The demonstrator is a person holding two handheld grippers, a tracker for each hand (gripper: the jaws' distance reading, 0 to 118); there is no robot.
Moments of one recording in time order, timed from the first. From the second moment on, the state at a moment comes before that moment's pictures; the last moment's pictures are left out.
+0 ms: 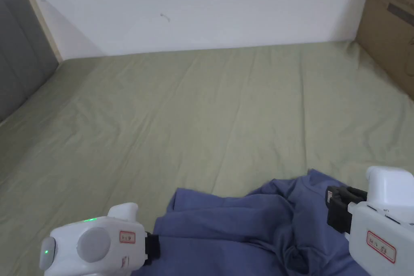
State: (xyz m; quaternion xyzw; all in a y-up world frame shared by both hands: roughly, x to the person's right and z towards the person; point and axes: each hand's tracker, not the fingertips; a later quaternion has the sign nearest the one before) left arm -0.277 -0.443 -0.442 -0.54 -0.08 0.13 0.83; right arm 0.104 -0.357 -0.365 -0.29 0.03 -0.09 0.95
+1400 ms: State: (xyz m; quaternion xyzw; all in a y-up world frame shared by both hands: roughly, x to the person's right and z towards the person) left arm -0.226 -0.408 -0.530 -0.50 -0.11 0.03 0.86; right arm 0.082 -0.433 -0.625 -0.55 0.20 0.17 0.79
